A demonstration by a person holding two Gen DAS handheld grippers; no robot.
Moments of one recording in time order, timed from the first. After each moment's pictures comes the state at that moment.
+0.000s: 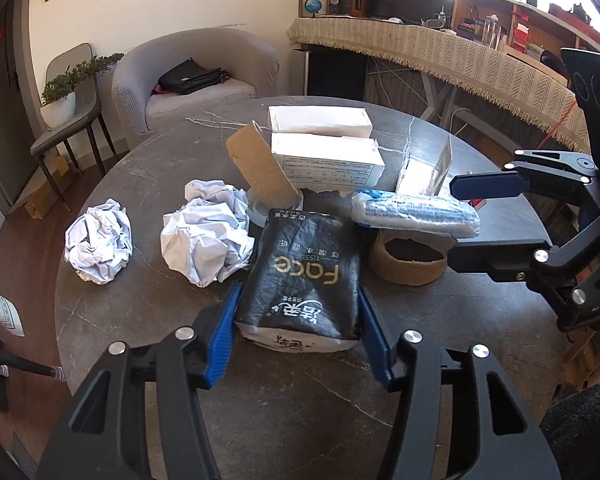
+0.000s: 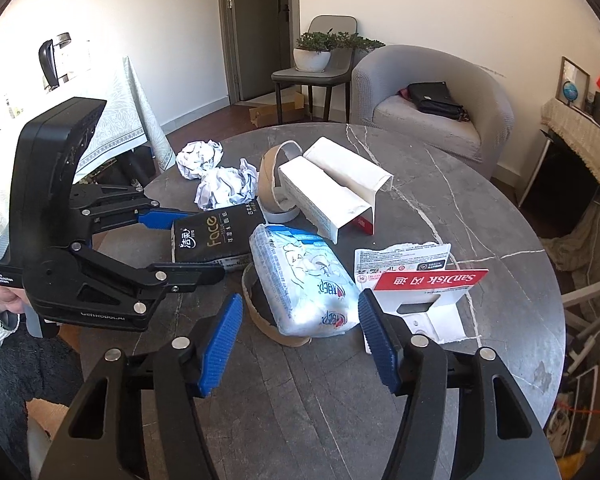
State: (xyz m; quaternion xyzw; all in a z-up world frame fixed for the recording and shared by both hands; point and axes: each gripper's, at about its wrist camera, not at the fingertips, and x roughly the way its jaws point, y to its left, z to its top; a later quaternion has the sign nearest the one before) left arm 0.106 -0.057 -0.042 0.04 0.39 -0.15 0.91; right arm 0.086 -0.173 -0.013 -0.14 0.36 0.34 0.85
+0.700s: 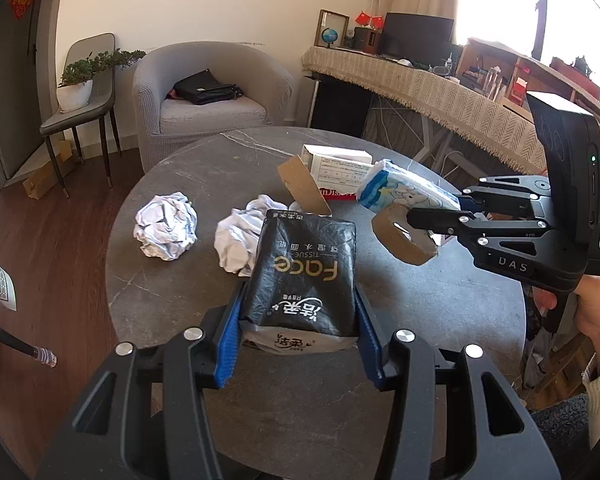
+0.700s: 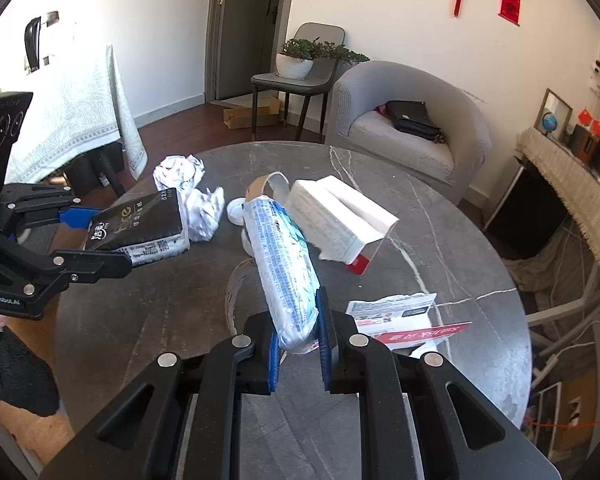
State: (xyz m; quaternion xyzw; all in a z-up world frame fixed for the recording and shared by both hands) left arm 0.066 0.003 -0.008 -0.03 0.36 -0.16 0.92; right arm 0.088 -0.148 0.004 -0.16 0.34 0.30 0.88
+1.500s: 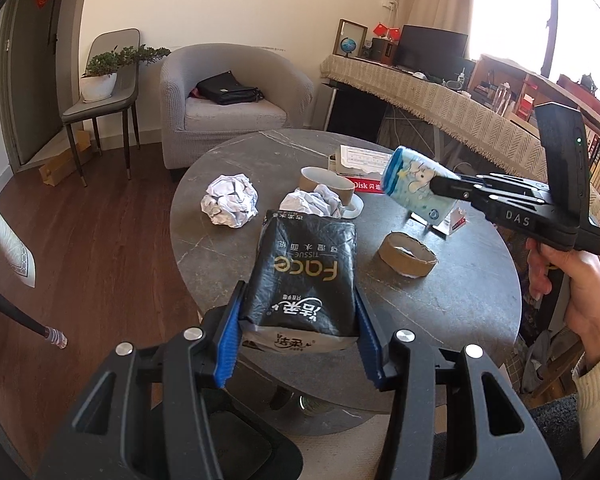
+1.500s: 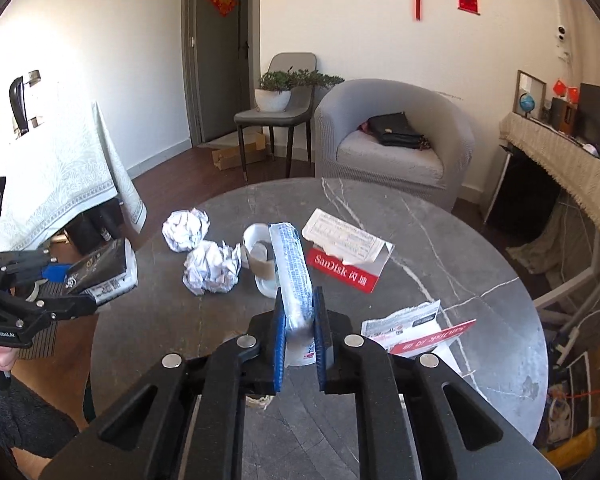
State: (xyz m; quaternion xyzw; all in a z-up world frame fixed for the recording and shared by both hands) left arm 0.023 0.045 0.000 -0.05 0.35 -0.13 0.93; right arm 0.071 -0.145 0.027 -0.08 0.29 0.28 0.91
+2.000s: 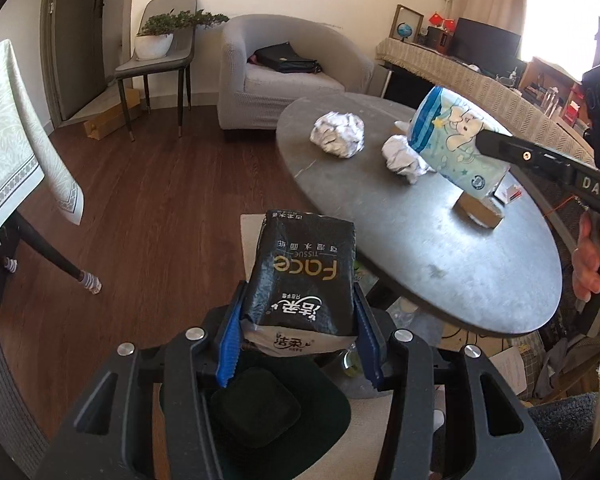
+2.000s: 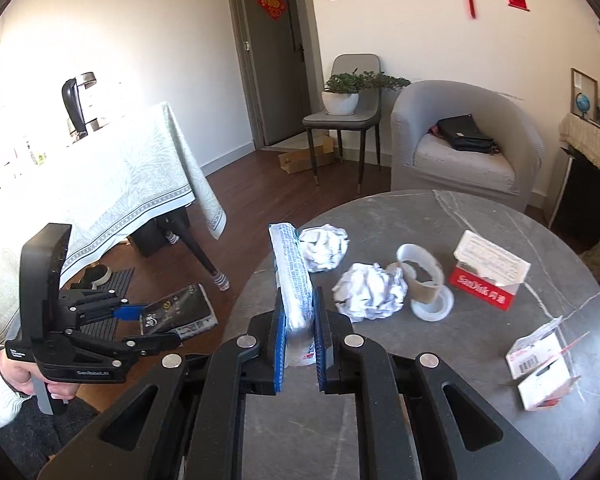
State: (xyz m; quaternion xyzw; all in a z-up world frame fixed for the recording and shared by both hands) left arm -0.013 0.112 -0.040 -0.07 0.41 -0.04 0.91; right arm 0.039 -0.046 0.030 -0.06 0.31 0.39 0.87
